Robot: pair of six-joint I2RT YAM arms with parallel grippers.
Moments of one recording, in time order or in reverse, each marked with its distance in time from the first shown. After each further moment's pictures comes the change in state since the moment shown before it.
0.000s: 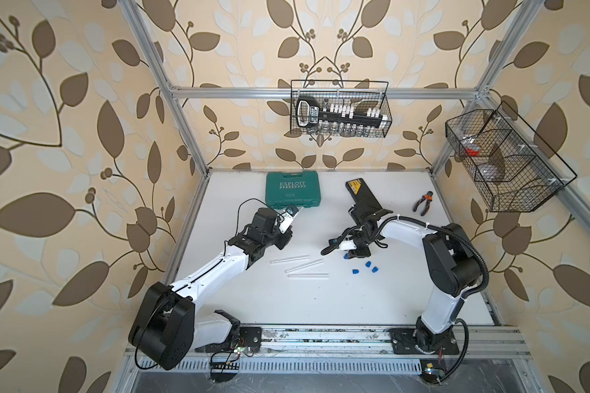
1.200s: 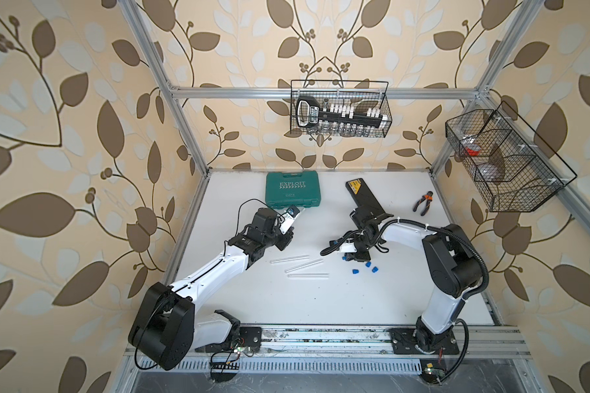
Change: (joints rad) left arm 0.000 -0.003 0.000 -0.006 0.048 0.001; right arm -0.004 -0.007 -0.059 0.050 -0.047 0.087
